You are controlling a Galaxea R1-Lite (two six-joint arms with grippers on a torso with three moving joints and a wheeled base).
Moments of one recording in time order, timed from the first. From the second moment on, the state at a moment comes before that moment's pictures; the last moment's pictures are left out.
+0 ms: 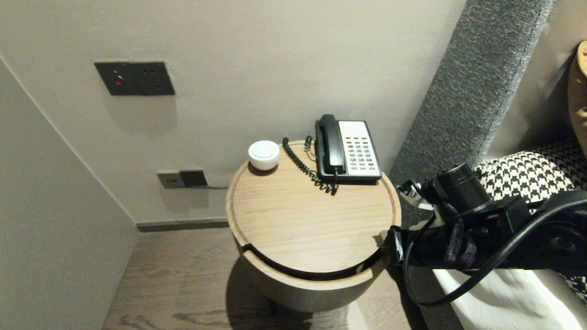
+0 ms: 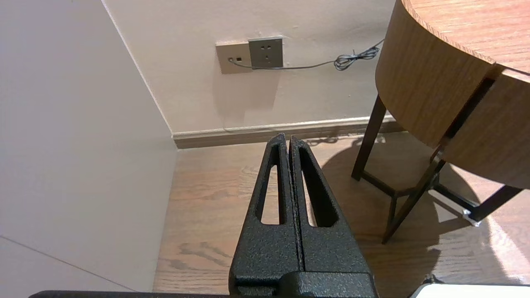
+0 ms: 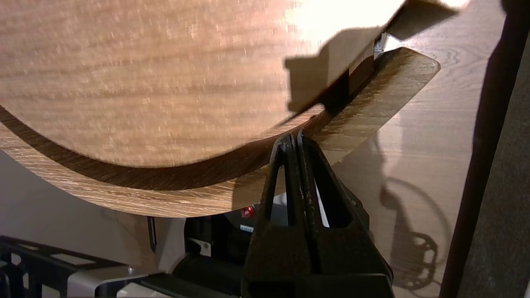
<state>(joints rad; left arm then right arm) 0.01 0.00 0.00 -0.01 0.00 0.08 0.48 1.65 -0.89 0.08 0.04 0.46</state>
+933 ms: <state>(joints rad) 0.01 0.00 0.00 -0.01 0.00 0.08 0.51 1.54 -0.72 0.08 0.04 0.48</state>
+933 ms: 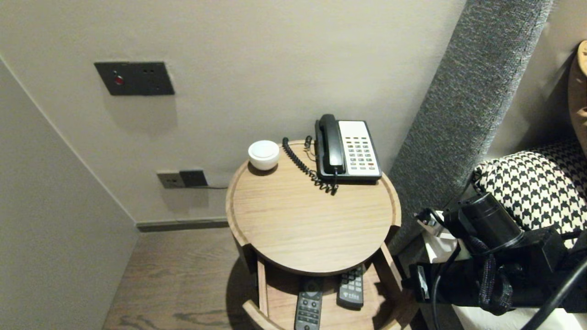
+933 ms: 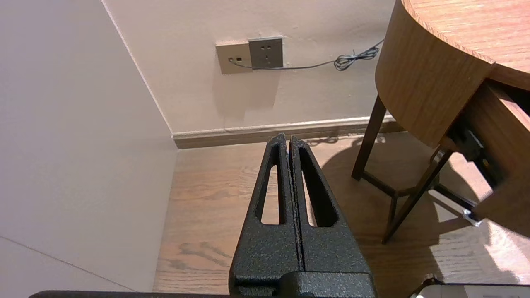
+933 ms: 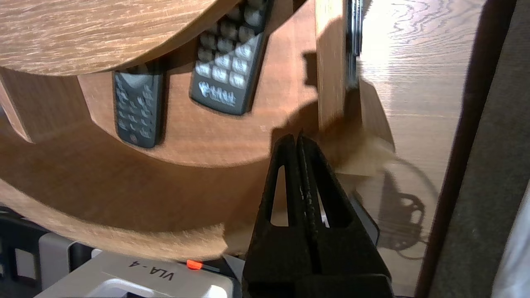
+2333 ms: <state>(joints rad) 0.01 0.00 0.00 -0.01 0.00 0.08 0.66 1.40 -0.53 0.05 0.02 0.54</state>
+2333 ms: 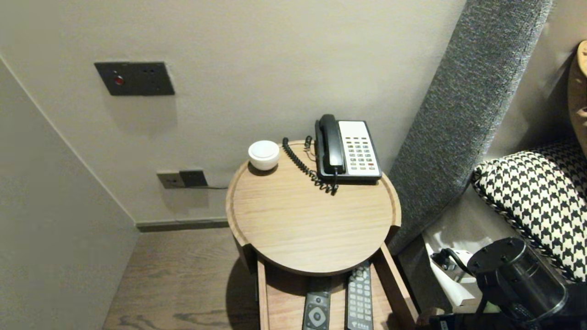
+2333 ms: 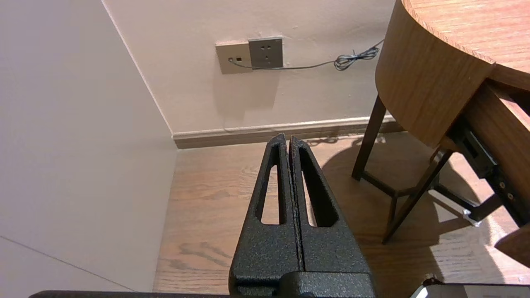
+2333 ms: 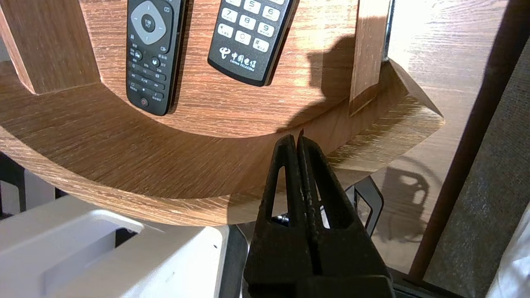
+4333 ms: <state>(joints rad) 0.01 0.00 0.00 -0.01 0.00 0.08 0.70 1.36 -0.69 0.20 -0.10 0.57</state>
